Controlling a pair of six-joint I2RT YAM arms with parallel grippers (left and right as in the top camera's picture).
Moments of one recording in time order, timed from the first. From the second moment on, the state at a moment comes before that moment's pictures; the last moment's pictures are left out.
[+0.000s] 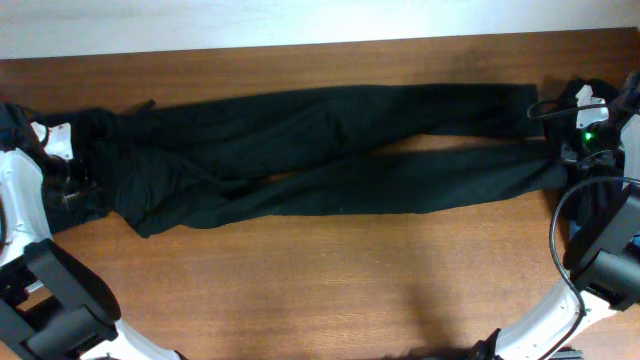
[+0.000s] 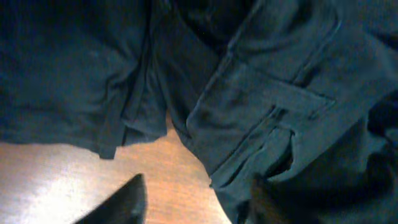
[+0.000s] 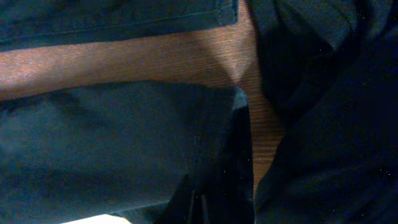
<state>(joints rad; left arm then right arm) 0.51 1.91 1.63 -1.04 0.13 0.22 -0.57 2.05 1.74 -1.06 -0.21 -0.37</state>
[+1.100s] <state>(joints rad) 0.51 2.08 1.63 -0.92 0.34 0.40 -0.57 2.05 1.74 -1.05 -0.22 -0.37</state>
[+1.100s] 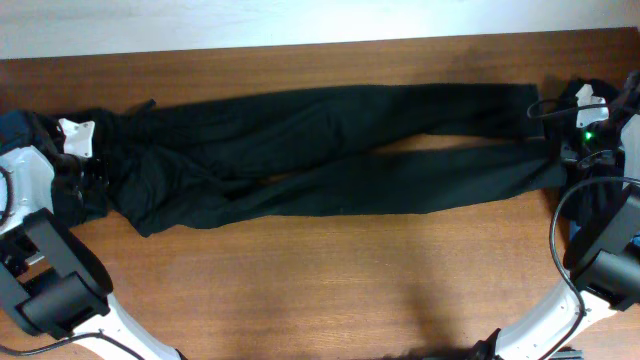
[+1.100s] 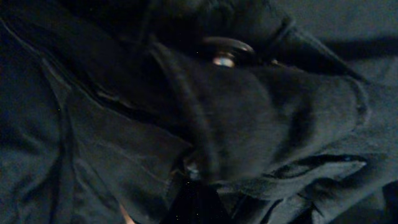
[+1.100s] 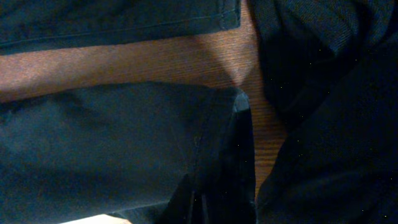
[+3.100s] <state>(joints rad) 0.75 1.98 1.72 -1.26 0.13 0.21 -0.57 2.05 1.69 -0.99 -0.23 -0.29</state>
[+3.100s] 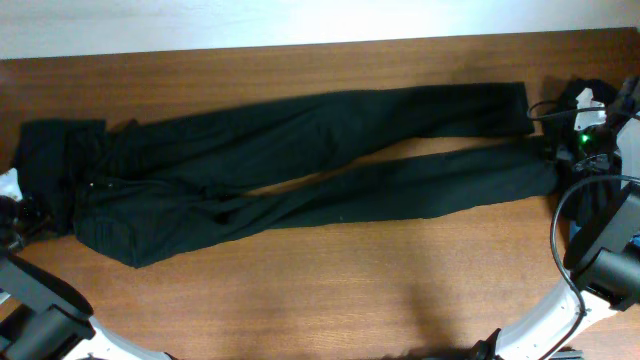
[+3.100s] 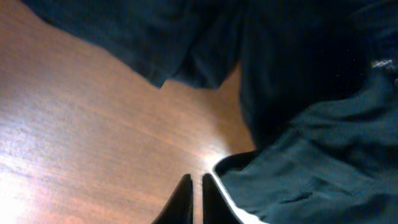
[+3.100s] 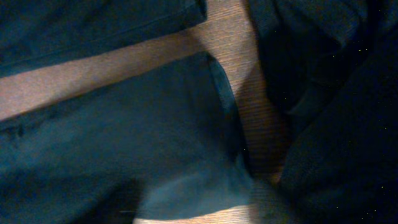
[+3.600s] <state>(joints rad) 0.68 1.98 1.74 -1.37 0.16 0.19 -0.56 2.05 1.89 -1.18 -0.29 -0.27</state>
